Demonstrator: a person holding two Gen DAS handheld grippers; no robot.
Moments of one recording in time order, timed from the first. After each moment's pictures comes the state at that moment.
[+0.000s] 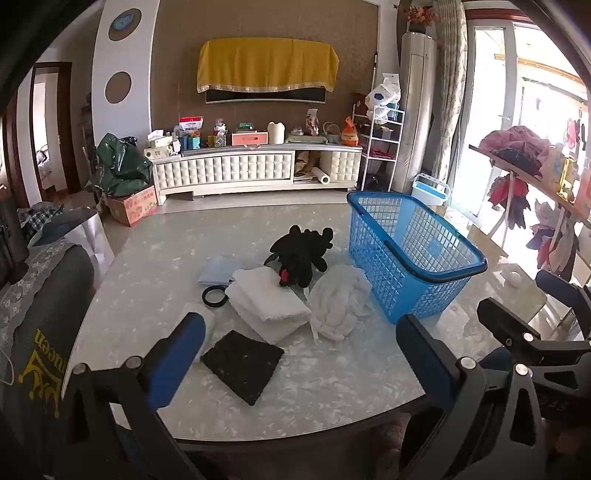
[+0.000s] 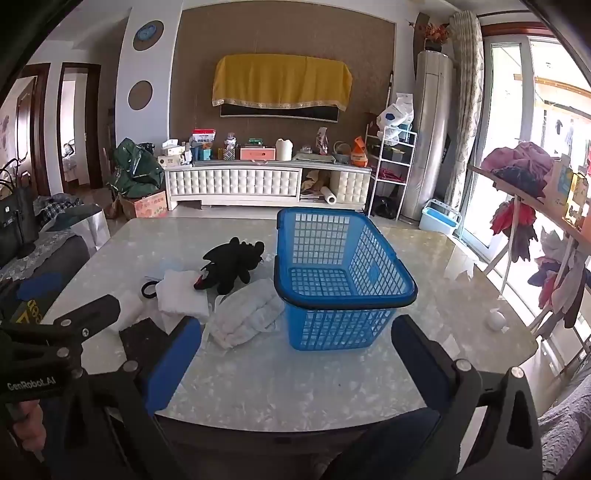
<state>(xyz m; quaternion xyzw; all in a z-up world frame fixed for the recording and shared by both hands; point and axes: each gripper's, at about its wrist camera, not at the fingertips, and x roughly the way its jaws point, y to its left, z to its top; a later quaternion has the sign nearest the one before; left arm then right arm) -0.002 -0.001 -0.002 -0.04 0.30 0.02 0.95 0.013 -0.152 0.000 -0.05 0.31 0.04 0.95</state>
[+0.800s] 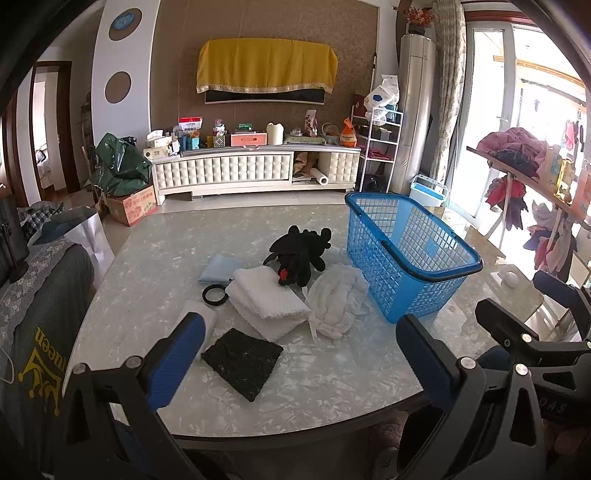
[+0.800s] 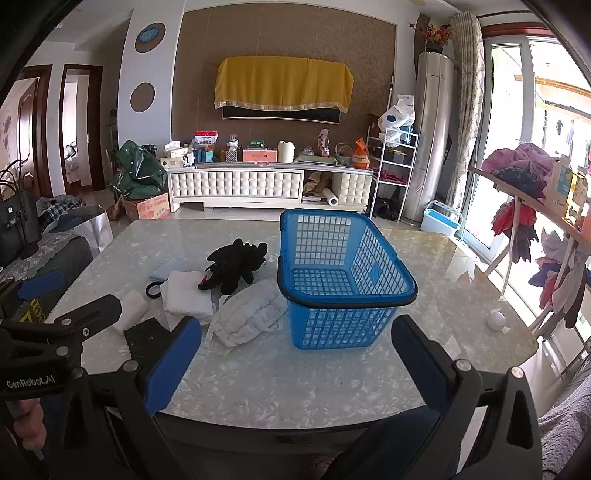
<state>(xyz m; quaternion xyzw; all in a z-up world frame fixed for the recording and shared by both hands) -0.007 0.000 -0.001 -0.04 0.30 0.02 0.95 0.011 -0.150 0.000 -0.05 0.31 0.04 0.95</state>
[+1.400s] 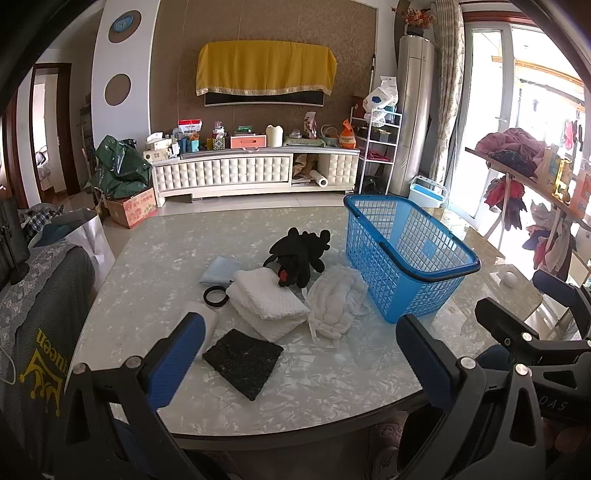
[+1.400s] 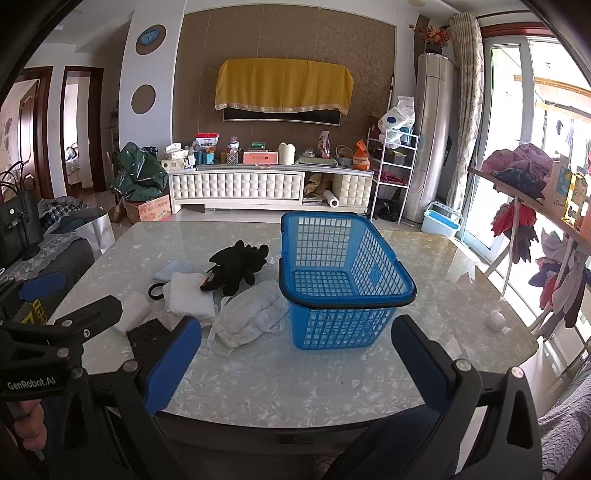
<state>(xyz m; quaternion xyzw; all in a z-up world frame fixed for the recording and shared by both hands) -0.010 0.000 0.002 -0.04 0.30 0.02 0.95 0.009 -0.149 0.002 -0.05 0.31 0.04 0.95</state>
